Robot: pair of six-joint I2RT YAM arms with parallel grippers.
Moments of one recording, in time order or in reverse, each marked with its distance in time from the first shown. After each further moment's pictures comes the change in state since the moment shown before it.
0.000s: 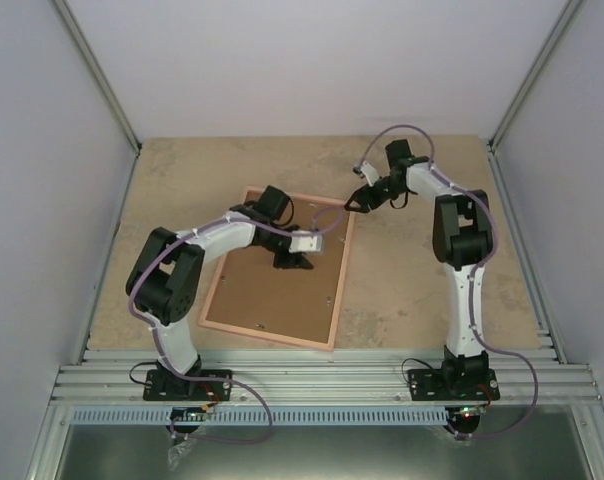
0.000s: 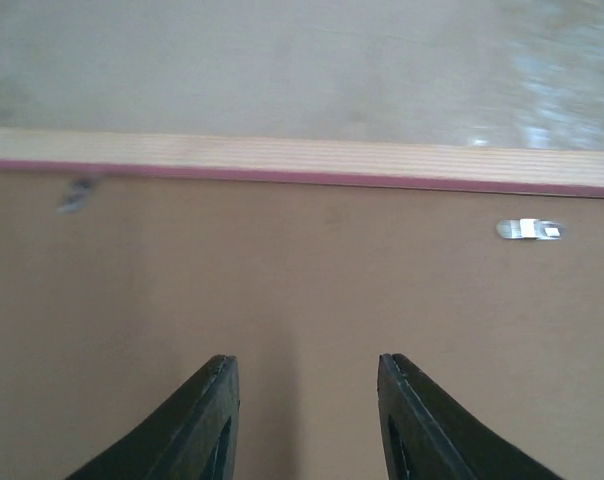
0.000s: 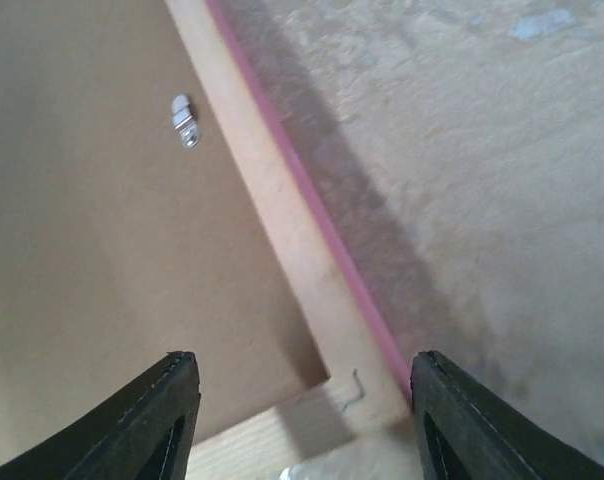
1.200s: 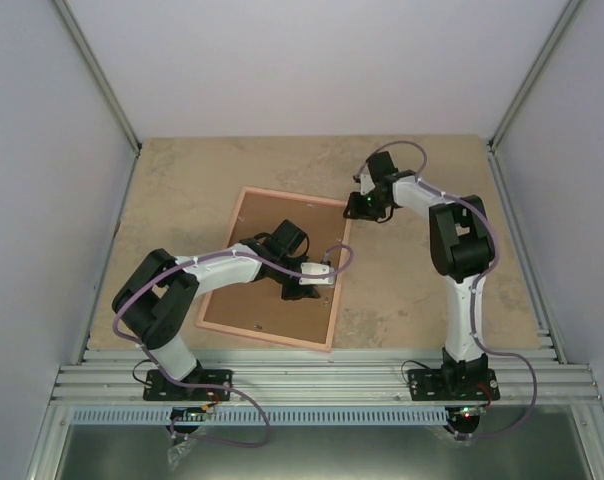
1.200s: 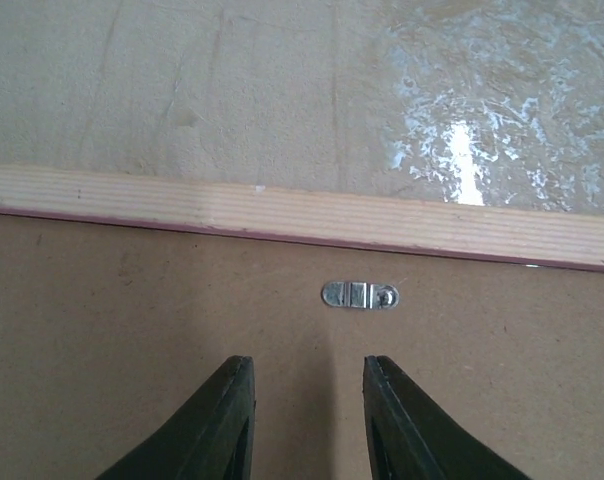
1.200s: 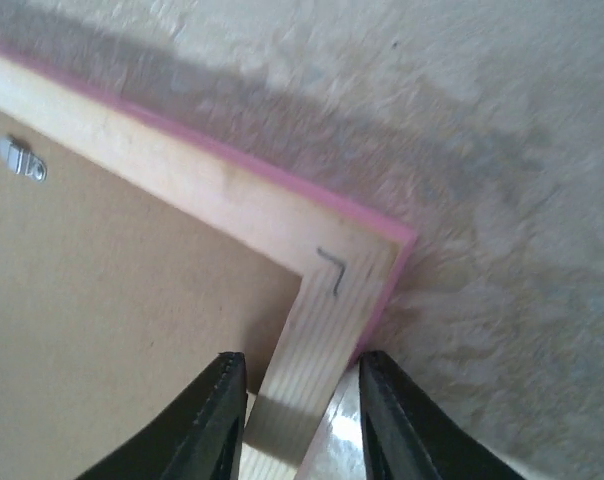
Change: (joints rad) left arm -0.235 -0.167 -0.289 0.151 -0.161 -0.201; right arm 0.117 -0.205 -0.321 0.171 0.345 0.712
